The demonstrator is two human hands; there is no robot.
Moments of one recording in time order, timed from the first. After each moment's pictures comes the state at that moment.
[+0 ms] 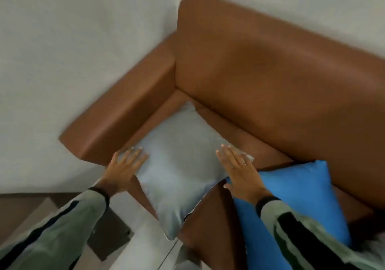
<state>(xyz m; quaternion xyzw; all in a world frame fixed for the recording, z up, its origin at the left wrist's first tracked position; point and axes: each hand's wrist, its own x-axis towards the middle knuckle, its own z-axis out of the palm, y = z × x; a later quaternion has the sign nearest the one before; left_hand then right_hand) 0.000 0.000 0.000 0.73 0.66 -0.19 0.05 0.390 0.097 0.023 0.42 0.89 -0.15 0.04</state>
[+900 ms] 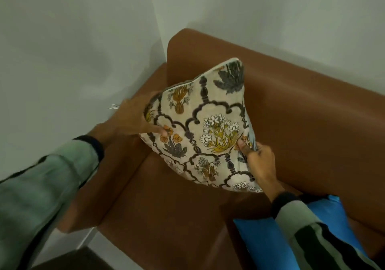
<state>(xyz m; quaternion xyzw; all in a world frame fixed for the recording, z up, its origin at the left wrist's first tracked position) -0.015 0.306 0.165 0.74 0.61 0.13 0.25 0.327 0.260 0.091 0.68 0.50 -0.43 -0.32</state>
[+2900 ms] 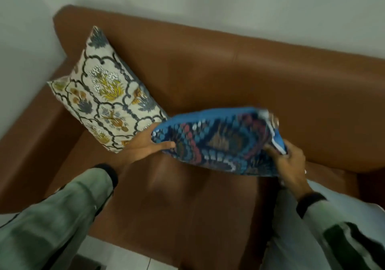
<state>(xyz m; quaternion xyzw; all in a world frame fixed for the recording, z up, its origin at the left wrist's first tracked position) 0.308 0.151 0.102 0.63 0.59 0.11 0.49 0.685 0.064 0.096 0.76 0.41 -0.34 -0.37</state>
